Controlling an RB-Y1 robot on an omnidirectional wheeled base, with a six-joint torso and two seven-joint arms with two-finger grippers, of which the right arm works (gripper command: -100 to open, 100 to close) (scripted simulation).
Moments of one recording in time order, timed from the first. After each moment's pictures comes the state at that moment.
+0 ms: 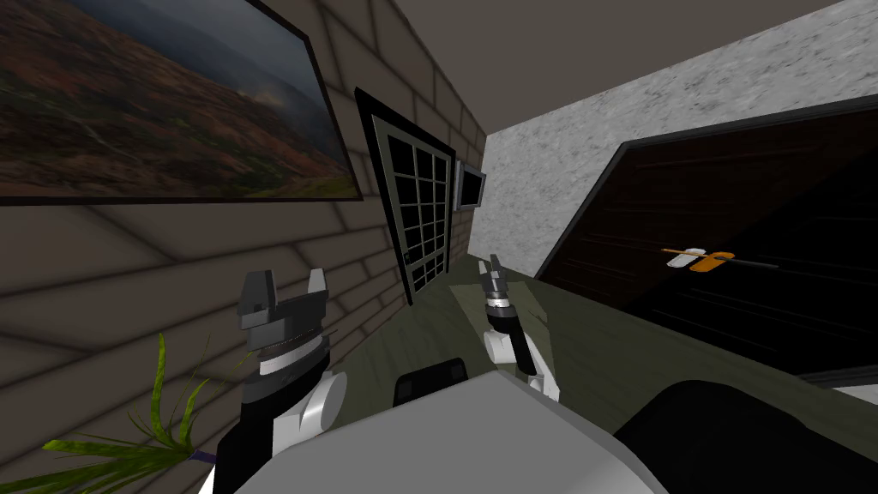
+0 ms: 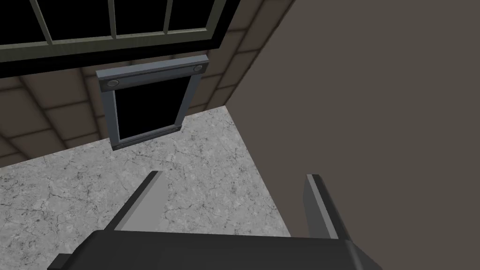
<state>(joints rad) 0.49 0.02 0.00 -2.22 0.06 -0.49 -0.11</state>
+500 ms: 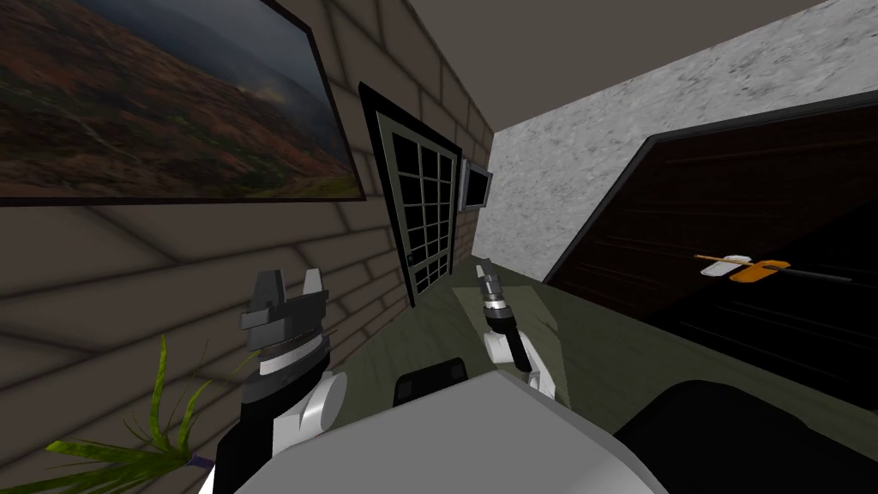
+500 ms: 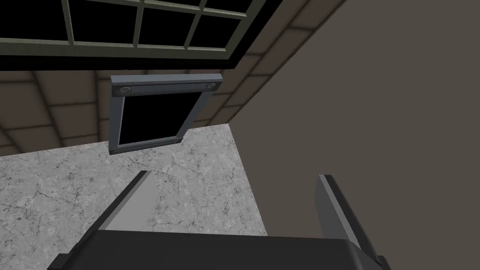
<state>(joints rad) 0.47 -0.01 -0.01 -2.13 0.11 -0.52 -0.03</state>
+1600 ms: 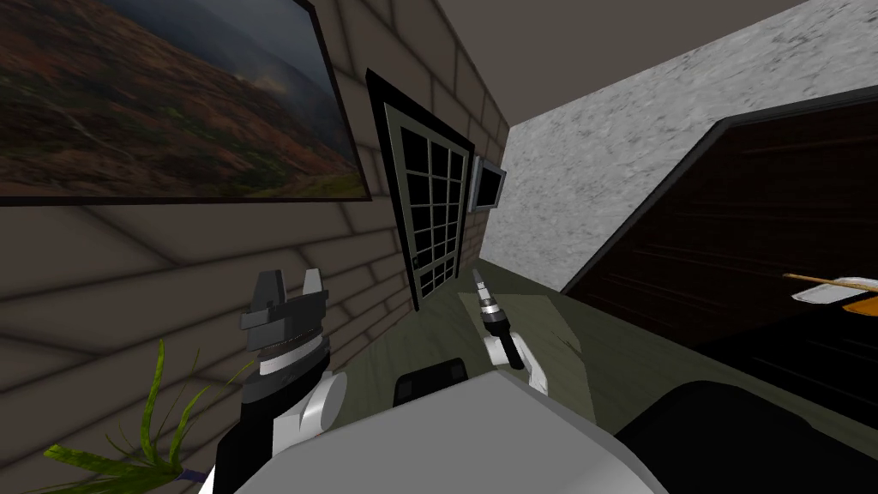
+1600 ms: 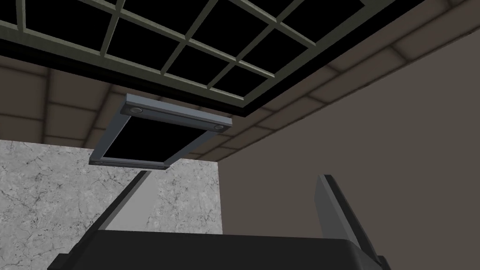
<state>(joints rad) 0.43 -0.04 -0.03 -1.93 0.23 -0.60 0.16</state>
